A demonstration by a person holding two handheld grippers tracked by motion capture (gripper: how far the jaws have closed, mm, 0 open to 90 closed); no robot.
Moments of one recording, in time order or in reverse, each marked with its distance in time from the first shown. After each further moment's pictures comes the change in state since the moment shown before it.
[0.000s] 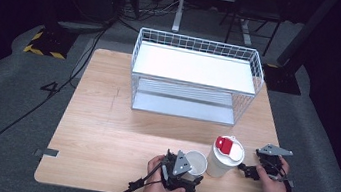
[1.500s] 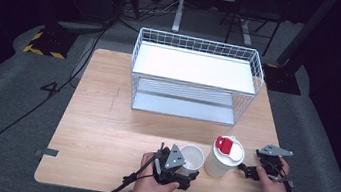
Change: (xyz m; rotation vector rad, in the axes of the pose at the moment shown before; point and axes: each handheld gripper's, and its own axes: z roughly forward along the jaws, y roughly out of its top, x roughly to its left) left arm 0.013 0.020 -0.032 -0.012 -0.038 0.017; right arm 0.000 -0.001 -0.001 -0.001 0.001 -0.002
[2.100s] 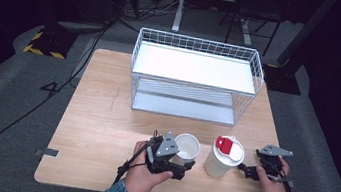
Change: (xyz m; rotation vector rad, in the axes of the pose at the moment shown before) left arm 0.020 0.024 -0.026 -0.038 -0.016 0.007; right arm 0.000 0.000 0.000 0.000 0.000 0.000
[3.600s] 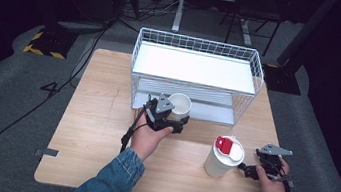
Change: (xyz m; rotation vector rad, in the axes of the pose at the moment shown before) left arm 0.095 0.033 0.036 -0.080 0.227 -0.107; right arm 0.000 0.001 0.001 0.000 -0.004 0.005
